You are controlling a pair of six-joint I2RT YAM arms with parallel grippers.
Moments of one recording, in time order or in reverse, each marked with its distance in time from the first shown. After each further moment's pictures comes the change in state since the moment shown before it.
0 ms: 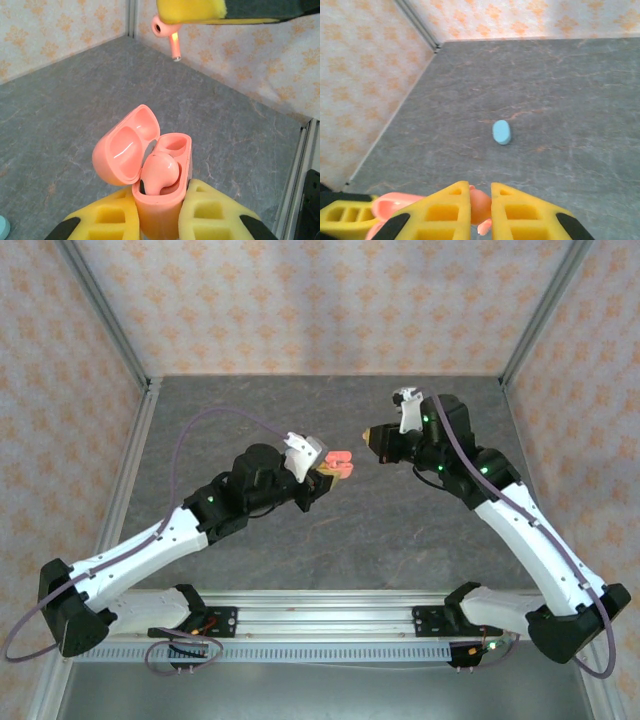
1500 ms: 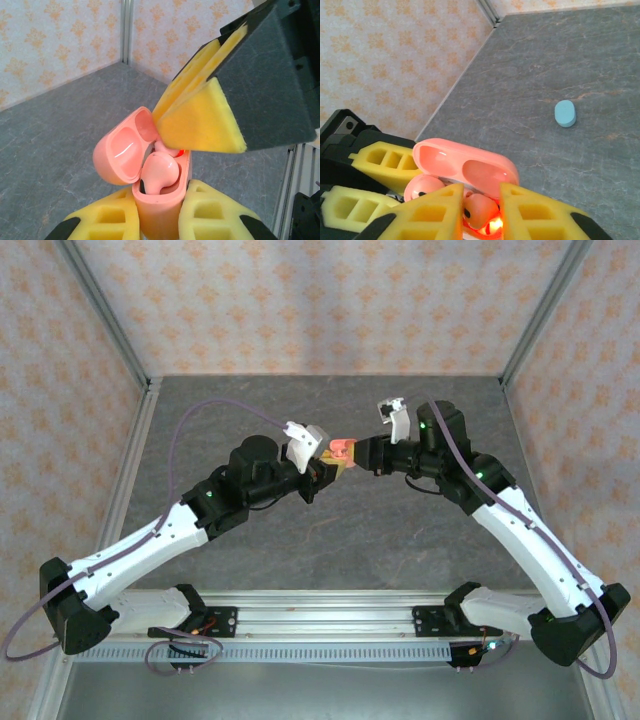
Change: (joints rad) left arm 0.000 0.017 0.067 0.033 0.014 -0.012; right arm 0.016 -0.016 -0.068 0.063 -0.251 0.044
